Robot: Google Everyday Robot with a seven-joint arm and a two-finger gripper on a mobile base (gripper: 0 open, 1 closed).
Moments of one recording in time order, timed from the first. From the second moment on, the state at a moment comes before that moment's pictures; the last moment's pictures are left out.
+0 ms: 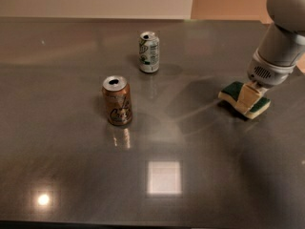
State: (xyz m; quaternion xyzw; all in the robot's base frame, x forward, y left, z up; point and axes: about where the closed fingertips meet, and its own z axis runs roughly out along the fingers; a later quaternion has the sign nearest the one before) arm 0.529 -0.267 0.847 -0.36 0.93 -0.02 0.06
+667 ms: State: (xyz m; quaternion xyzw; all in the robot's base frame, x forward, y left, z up) arm 0.498 -0.196 0.858 -0.52 0.85 0.00 0.05
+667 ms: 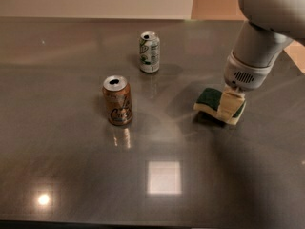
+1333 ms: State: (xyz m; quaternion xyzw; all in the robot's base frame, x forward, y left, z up) arm 0.478 -0.120 0.862 -0.67 0.74 0.03 0.03
